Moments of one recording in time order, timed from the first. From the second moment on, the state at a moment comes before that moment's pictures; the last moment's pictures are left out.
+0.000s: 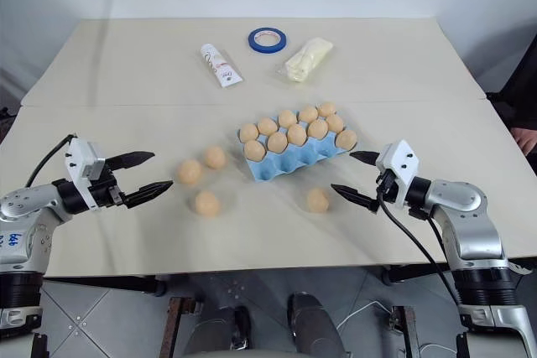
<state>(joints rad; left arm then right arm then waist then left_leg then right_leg) -0.27 0.74 0.27 0.16 -0.41 0.19 -1.04 -0.32 -0.68 -0.09 0.06 0.34 0.15 1.03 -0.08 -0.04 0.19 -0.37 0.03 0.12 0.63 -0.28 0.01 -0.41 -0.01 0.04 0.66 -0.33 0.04</state>
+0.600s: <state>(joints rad) -0.33 0.72 0.22 0.13 -0.40 0.20 -1.03 -0.18 -0.68 -0.18 -0.20 0.40 0.32 0.86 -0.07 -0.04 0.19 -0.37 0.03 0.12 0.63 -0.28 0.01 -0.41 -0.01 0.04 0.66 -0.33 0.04</state>
